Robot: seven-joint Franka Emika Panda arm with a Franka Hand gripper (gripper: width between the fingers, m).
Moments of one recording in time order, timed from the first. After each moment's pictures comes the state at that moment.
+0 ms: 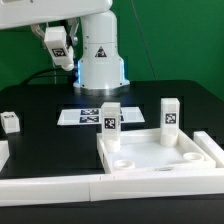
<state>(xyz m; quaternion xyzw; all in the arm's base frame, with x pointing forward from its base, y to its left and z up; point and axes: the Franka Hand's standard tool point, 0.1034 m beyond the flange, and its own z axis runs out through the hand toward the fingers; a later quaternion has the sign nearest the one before) 0.485 -0.096 0.192 -0.99 0.10 0.06 0.07</state>
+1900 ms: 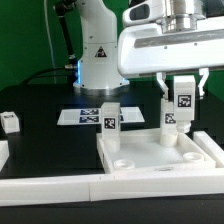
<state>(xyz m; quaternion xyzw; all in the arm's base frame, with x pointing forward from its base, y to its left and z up) 0.585 0.098 0.116 -0.97 0.10 -0.23 0.02</state>
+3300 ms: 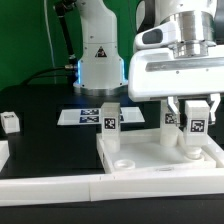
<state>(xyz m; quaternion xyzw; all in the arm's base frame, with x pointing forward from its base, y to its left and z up) 0.602 0.114 0.079 -0.96 0.05 -0.27 0.01</state>
